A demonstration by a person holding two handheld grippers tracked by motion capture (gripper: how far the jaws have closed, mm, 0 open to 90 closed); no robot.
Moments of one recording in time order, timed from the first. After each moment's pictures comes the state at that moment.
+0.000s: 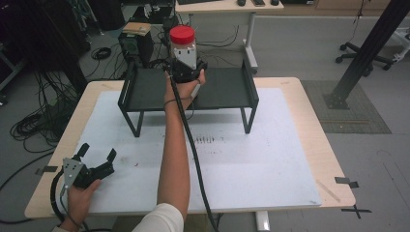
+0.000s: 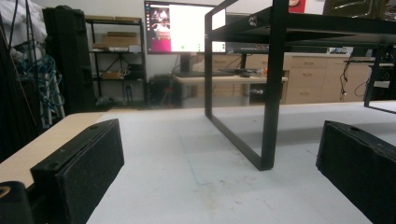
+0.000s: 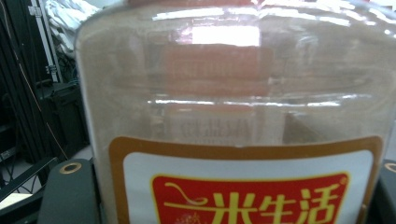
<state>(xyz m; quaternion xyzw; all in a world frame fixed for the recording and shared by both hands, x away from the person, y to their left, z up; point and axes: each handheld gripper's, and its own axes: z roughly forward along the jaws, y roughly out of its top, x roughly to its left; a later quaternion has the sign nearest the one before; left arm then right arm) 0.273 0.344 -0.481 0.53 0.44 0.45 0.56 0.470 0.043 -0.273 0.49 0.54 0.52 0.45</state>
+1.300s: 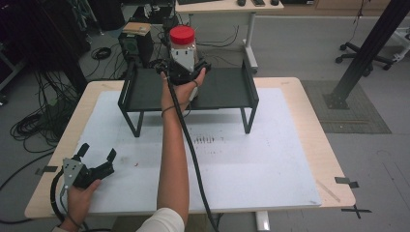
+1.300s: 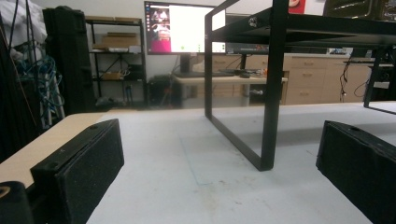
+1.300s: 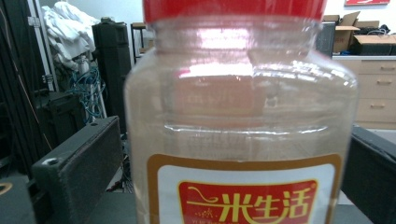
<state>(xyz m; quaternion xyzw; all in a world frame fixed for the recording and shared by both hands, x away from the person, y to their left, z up) 0.273 0.345 -0.481 0.53 0.44 0.46 0.56 0.455 0.046 -0.264 0.48 0.53 0.53 0.46</state>
